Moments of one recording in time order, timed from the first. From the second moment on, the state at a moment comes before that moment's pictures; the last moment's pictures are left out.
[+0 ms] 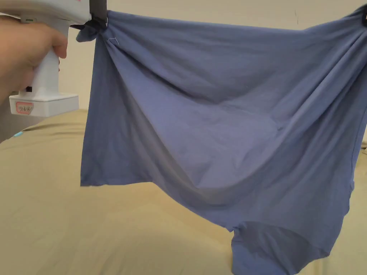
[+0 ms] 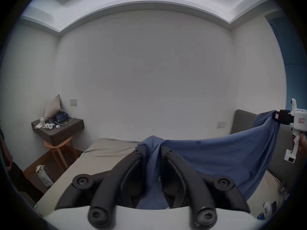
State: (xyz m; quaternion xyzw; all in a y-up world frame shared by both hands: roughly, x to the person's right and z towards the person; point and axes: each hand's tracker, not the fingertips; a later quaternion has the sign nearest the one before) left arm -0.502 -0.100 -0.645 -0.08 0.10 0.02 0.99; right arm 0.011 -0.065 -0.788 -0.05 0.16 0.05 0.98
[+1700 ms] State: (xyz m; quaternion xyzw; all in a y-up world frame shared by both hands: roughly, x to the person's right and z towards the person) left arm -0.477 -0.435 -0.387 -0.23 0.03 0.12 0.96; right arm 0.093 -0.370 -0.489 -0.20 0.20 -0.02 0.96
